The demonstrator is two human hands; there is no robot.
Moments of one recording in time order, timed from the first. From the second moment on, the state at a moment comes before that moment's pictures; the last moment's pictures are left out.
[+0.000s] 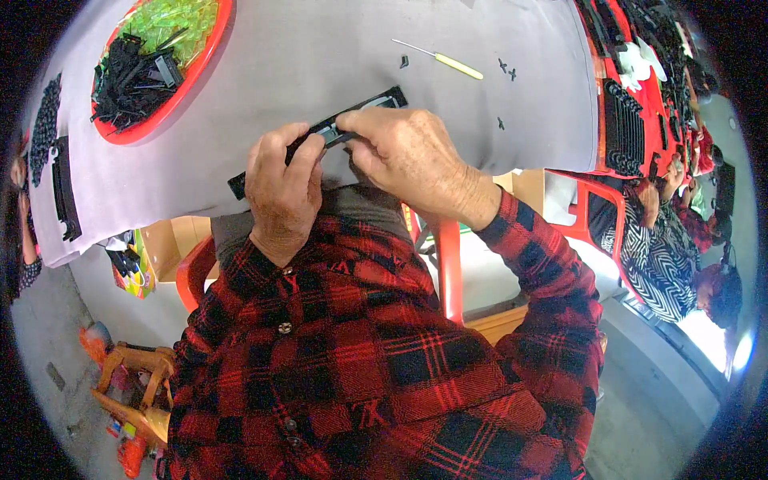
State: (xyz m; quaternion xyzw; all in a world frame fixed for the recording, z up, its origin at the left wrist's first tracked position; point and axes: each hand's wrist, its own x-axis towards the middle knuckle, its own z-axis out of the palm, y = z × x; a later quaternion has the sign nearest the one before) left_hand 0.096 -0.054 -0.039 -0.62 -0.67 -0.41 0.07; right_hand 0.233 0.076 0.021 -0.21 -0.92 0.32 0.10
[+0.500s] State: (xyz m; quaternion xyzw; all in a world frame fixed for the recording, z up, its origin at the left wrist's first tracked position) left_hand 0.098 -0.053 -0.040 -0.62 -0.68 -0.38 0.09; right_hand 0.226 0.081 0.040 -0.22 -0.90 0.38 -0.02
